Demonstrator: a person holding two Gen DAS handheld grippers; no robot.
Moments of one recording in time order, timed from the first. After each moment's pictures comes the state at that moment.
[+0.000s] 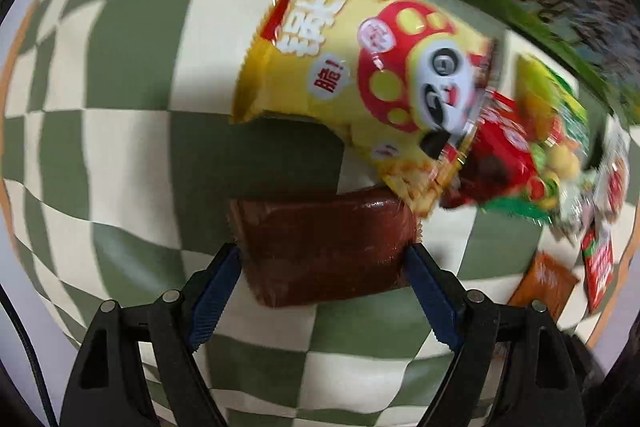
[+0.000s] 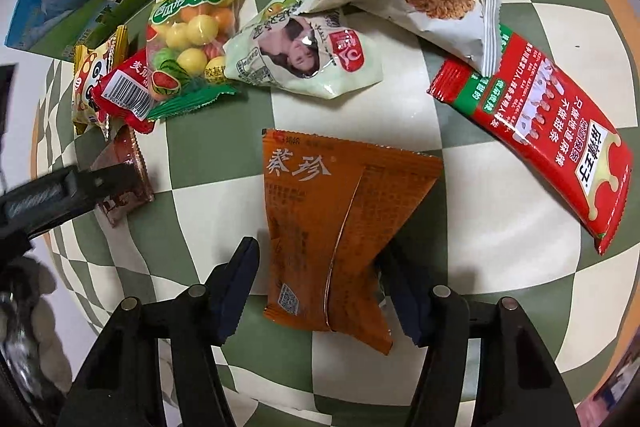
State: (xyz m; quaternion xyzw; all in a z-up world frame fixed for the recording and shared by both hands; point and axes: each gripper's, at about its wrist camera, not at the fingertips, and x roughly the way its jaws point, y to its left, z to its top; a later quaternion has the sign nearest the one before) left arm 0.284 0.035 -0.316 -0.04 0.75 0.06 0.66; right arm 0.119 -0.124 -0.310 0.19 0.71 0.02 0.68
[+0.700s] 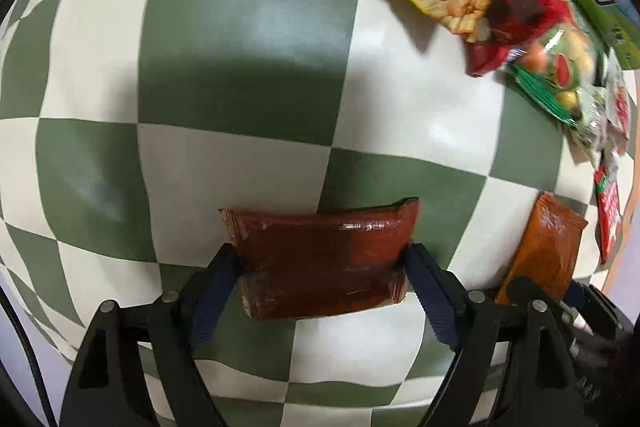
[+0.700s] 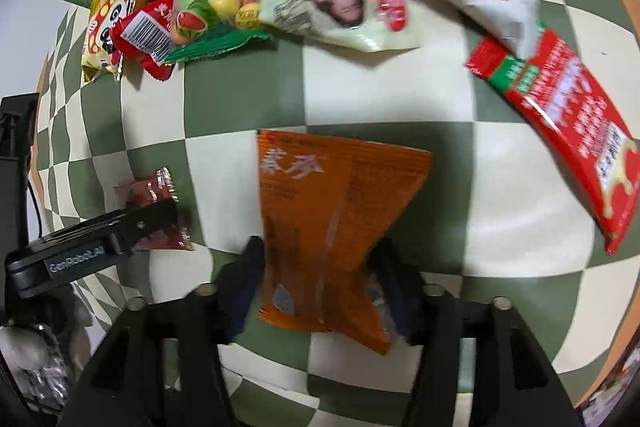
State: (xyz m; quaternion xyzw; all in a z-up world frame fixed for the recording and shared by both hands) left arm 0.210 0.031 -0.338 -0.07 0.76 0.03 0.65; right arm 0.122 -0.094 -0.310 0.14 0.73 0.06 0.67
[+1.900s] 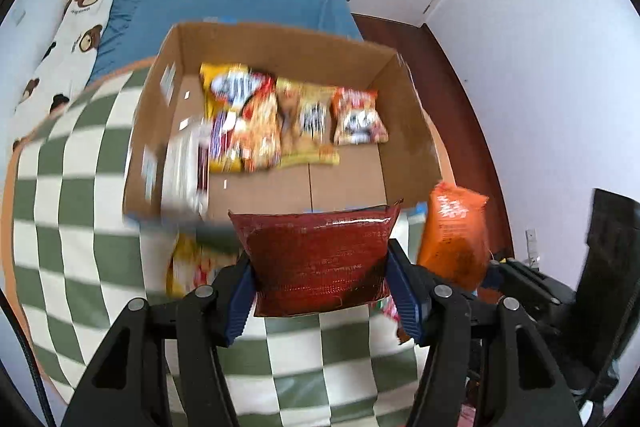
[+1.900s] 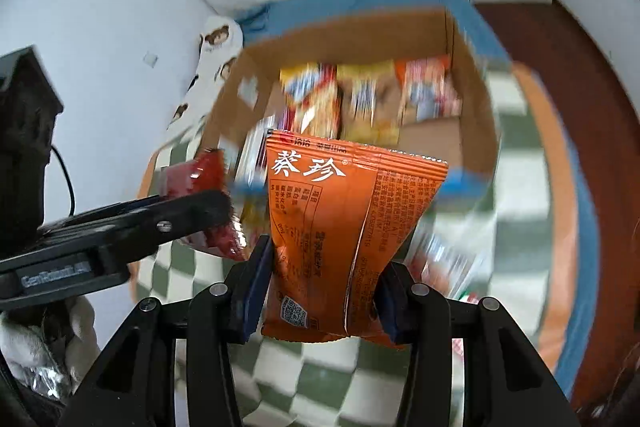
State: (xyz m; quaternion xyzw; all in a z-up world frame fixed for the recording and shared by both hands) left arm 0.368 -0.062 -0.082 -0.07 0.60 -0.13 0.78; right arm 0.233 -0.153 -0.078 0.15 0.56 0.13 0.81
